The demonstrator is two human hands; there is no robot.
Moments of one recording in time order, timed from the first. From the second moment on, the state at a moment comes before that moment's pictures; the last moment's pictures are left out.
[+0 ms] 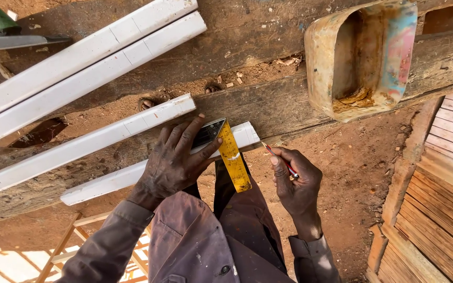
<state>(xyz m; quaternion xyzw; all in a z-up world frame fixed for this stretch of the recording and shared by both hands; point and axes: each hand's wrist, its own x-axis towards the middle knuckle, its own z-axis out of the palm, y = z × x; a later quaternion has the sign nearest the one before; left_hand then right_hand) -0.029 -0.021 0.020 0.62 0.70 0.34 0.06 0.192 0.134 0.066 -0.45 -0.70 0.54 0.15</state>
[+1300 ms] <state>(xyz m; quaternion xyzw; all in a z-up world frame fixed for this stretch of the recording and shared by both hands) -0.034 -0.028 0.023 0.66 0.70 0.24 0.08 0.202 0.105 0.086 -0.34 -0.81 0.47 0.05</state>
